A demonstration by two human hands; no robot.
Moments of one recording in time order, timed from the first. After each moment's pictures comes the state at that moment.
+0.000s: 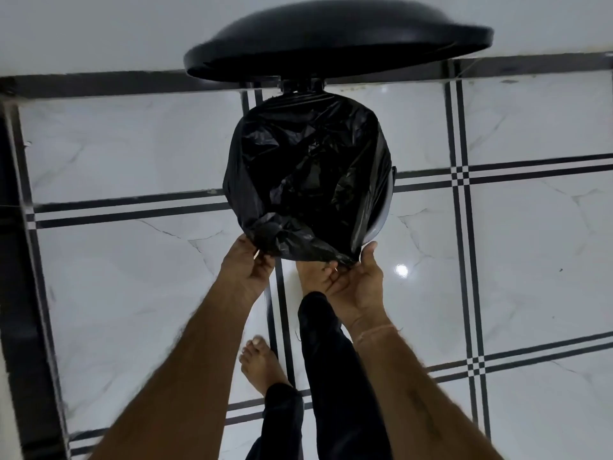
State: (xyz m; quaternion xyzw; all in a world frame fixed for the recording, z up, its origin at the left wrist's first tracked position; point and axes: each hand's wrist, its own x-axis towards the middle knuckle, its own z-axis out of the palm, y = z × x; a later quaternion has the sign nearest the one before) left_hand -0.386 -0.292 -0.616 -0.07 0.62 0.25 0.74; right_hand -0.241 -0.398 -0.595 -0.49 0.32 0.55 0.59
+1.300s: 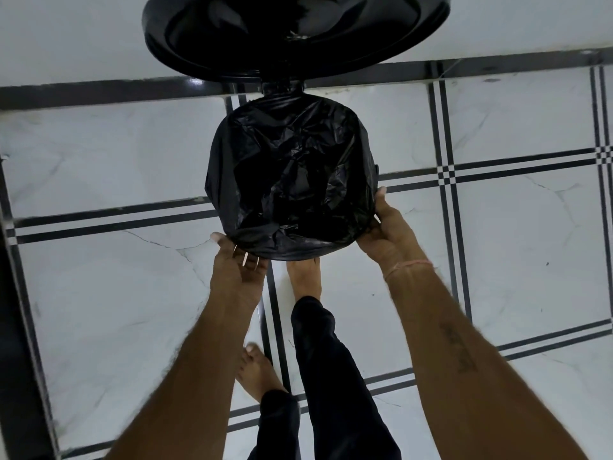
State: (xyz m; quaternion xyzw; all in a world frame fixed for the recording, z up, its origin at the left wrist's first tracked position) left_hand -0.374 -0.293 -0.612 -0.11 0.62 0.33 0.70; right_hand -0.143 -0.332 -0.591 -0.55 0.31 0.50 0.59
